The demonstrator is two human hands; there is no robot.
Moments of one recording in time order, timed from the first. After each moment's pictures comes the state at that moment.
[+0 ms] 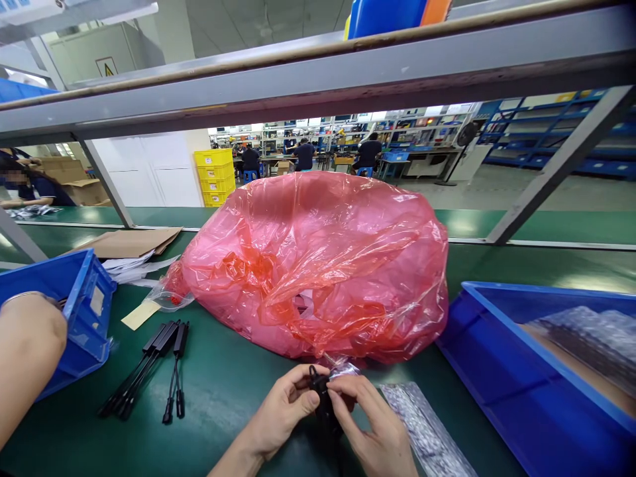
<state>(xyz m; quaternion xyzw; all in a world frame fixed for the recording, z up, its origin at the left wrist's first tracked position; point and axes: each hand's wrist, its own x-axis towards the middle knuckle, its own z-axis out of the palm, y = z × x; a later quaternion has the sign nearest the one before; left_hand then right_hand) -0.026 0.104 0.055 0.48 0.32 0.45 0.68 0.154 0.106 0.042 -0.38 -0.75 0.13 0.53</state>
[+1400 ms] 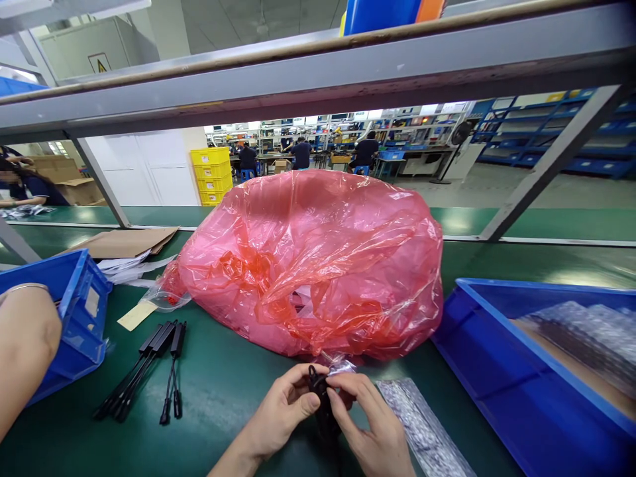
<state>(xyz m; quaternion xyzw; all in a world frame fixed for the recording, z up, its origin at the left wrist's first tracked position) -0.026 0.103 0.058 0.51 0.31 0.44 0.67 0.153 0.105 0.048 -0.38 -0.74 0.11 0.54</state>
